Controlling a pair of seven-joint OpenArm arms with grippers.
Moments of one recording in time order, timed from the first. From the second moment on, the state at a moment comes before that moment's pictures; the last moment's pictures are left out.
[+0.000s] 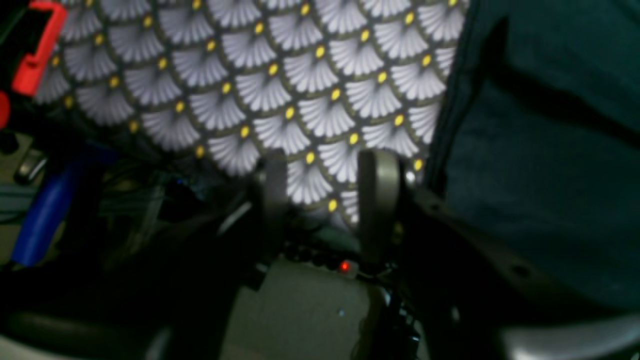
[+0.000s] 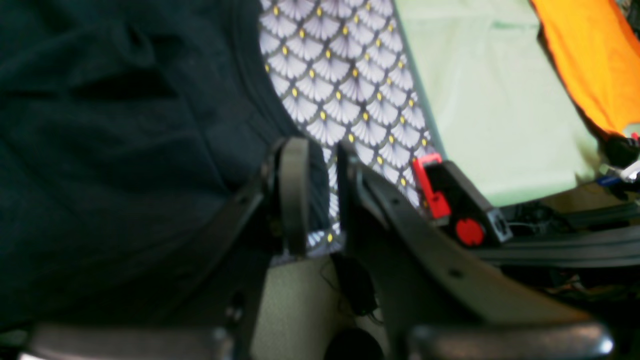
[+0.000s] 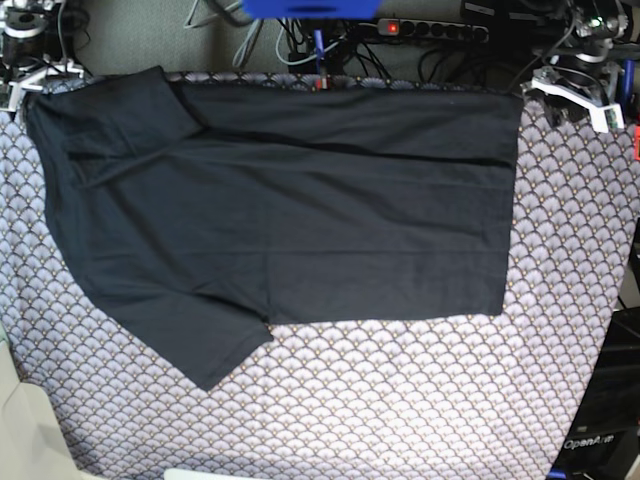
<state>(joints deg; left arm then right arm) 34.8 -7.7 -34.3 99.3 -22.5 -16.9 26.5 -24.7 -8.4 63.2 102.2 -16.4 40.0 -2.1</state>
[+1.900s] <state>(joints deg) 33.0 -5.5 -34.0 99.3 -22.5 -16.9 27.1 -13.6 -9.7 56.2 102.2 -23.0 40.1 -13.9</state>
